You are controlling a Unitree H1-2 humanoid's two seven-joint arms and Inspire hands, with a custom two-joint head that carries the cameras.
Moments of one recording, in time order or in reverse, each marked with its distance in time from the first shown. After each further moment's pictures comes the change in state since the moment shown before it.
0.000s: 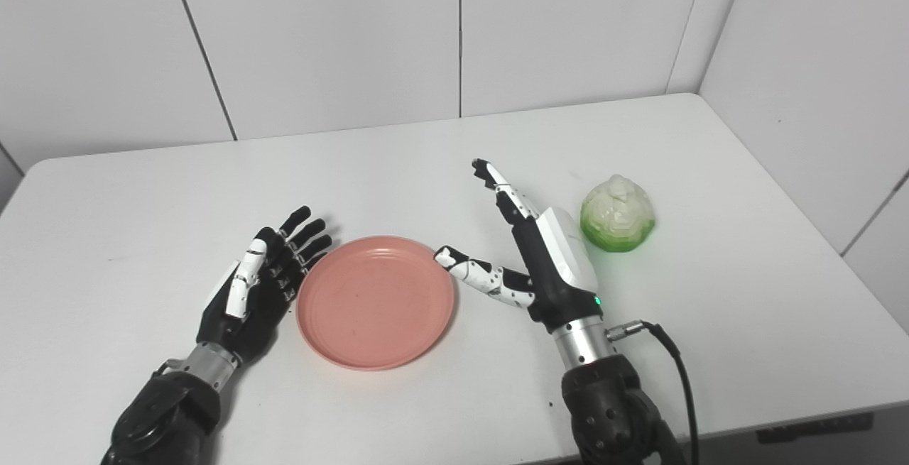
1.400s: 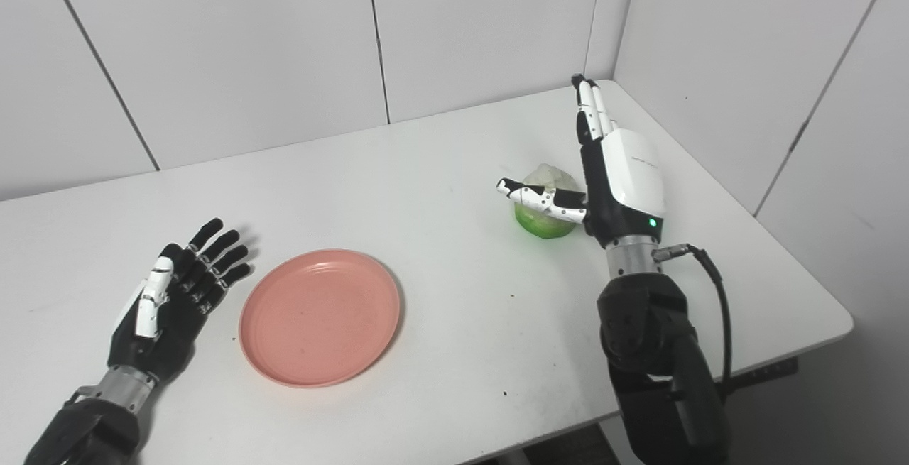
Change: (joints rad) left arm -0.088 0.059 0.055 0.206 -0.021 -0.126 -0.106; right arm -0.073 -0.147 -0.212 0.048 -0.252 0.220 -0.084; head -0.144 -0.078
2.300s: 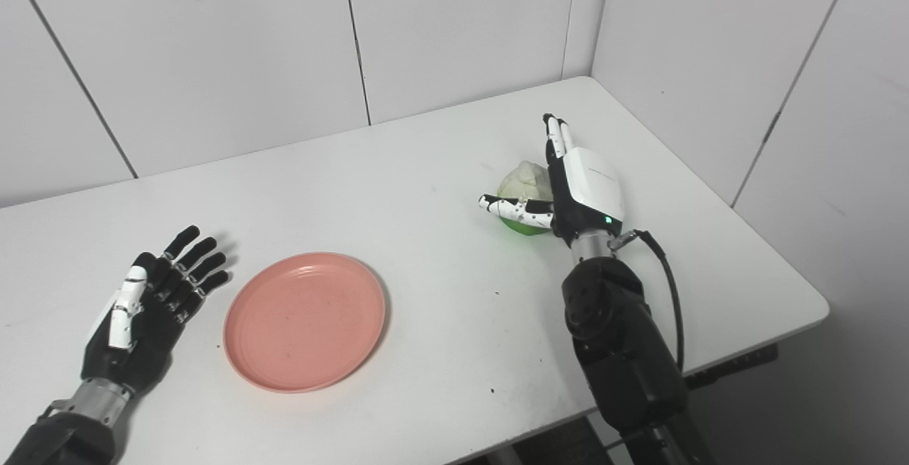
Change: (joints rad) left arm -0.011 0.013 0.019 0.025 -0.010 -0.002 -0.037; right arm -0.082 -0.040 0.076 0.238 0.018 0.122 0.002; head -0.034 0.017
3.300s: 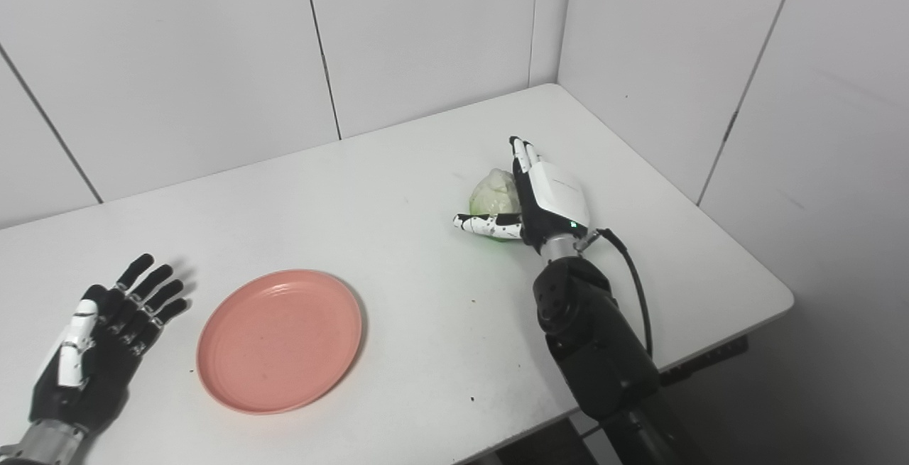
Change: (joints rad) left arm 0.009 0.025 0.017 -0.008 -0.012 0.002 -0.021; right arm -0.029 -0.035 0.056 0.061 0.052 0.080 0.019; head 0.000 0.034
